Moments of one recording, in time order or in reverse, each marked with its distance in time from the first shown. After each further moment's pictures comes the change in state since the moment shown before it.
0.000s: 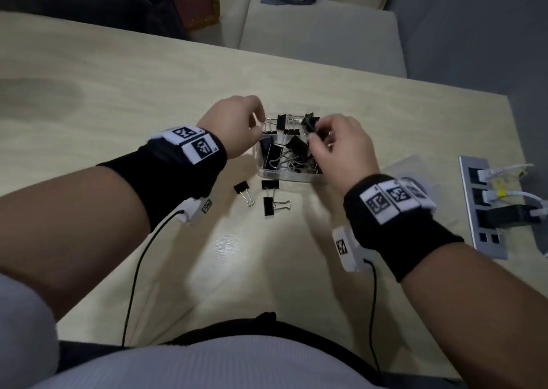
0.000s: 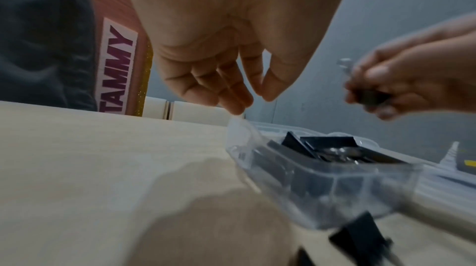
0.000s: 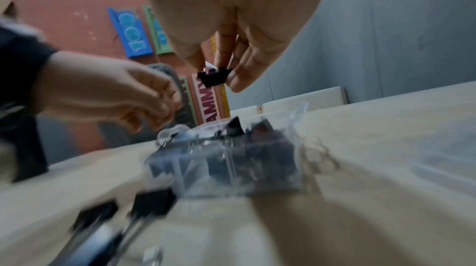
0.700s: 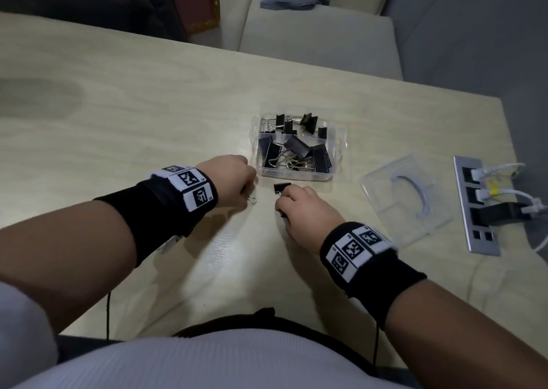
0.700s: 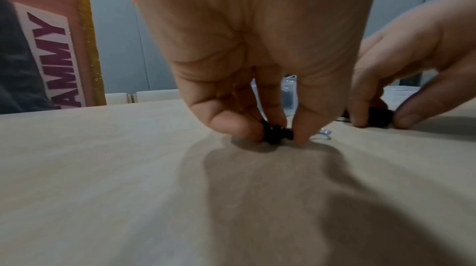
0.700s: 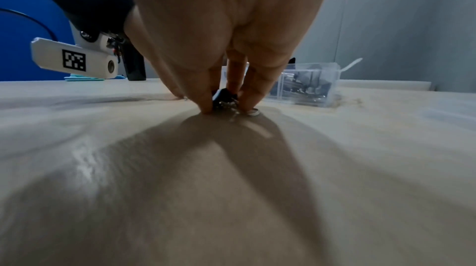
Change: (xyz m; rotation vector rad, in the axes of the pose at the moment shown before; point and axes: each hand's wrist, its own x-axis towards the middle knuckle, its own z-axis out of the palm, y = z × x) left_hand -0.050 -0.014 0.035 0.392 -0.438 0.120; right_hand -0.069 0.020 0.058 -0.377 -0.545 -0.312
